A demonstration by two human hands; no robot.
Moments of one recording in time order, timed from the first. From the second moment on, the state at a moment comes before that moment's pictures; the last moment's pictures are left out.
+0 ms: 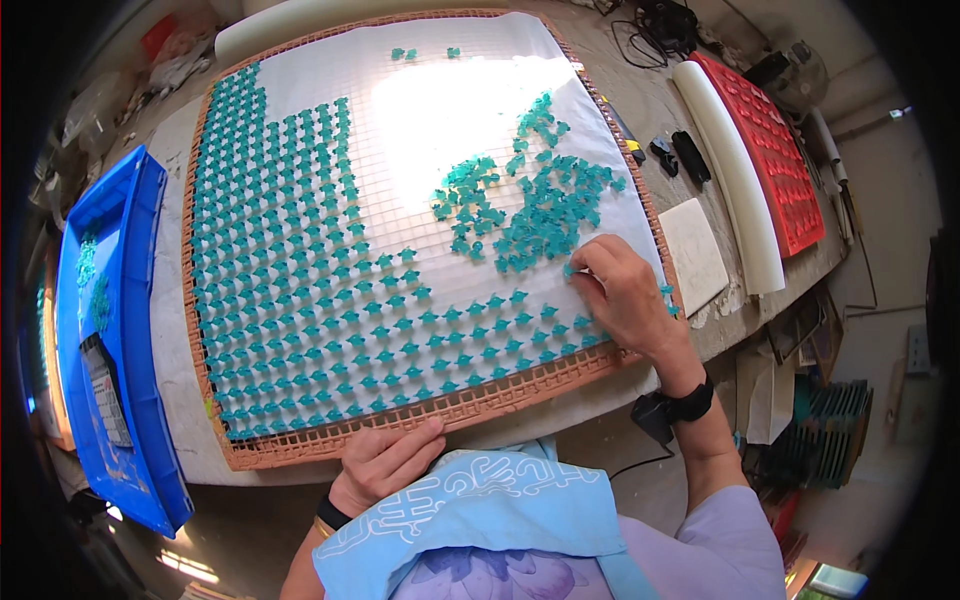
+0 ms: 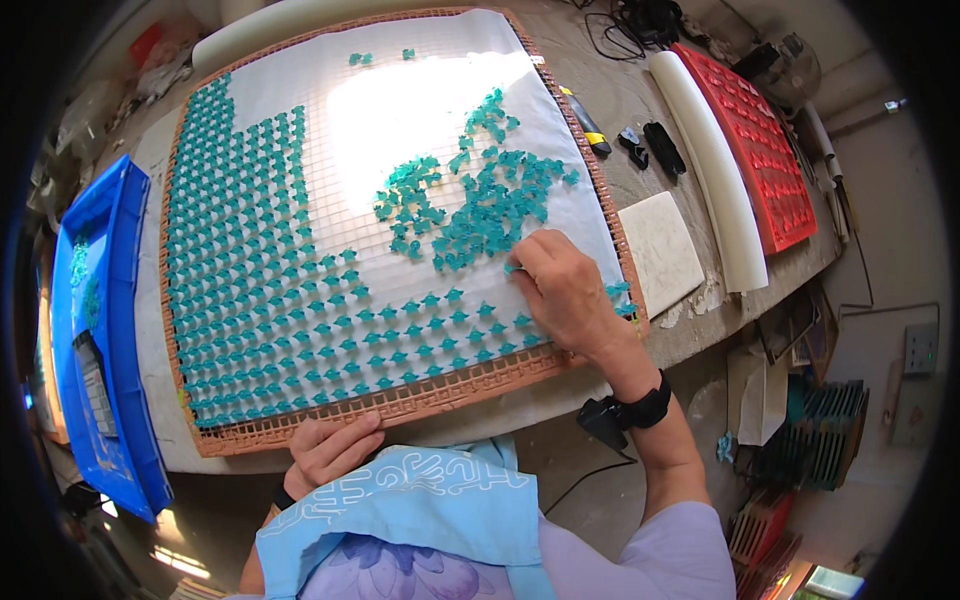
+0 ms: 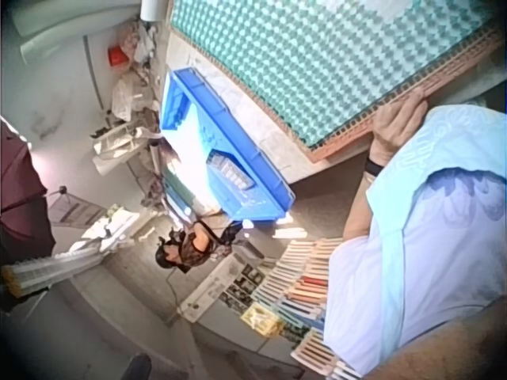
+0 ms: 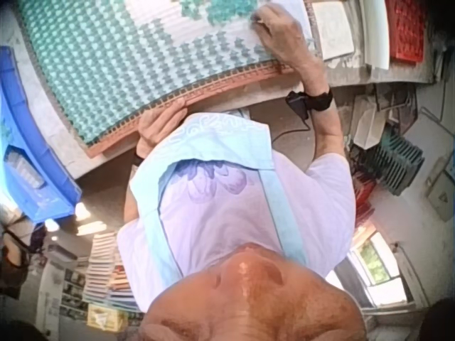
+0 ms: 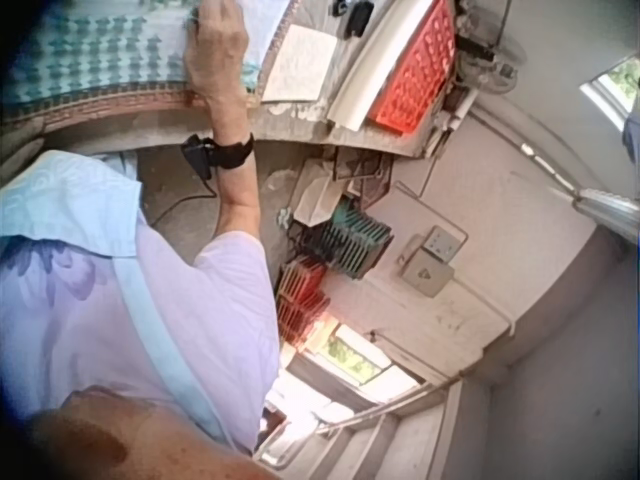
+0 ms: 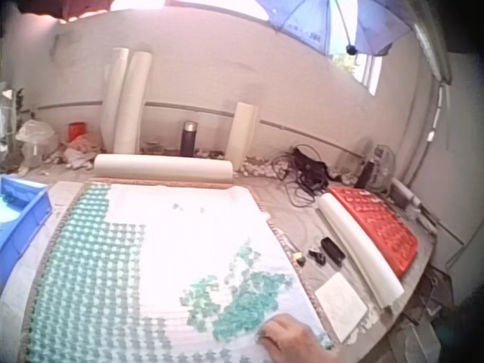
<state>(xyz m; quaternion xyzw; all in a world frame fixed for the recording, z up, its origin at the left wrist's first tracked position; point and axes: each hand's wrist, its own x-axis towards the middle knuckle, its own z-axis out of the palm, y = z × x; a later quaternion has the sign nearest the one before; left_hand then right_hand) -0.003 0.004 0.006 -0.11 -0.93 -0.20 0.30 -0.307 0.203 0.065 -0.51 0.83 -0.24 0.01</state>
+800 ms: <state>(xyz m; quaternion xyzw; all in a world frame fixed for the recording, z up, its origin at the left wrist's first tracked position) -0.002 0.004 0.005 -0.11 -0.93 -0.19 0.30 -0.312 0.215 0.074 -0.52 0.81 -0.25 0.06</state>
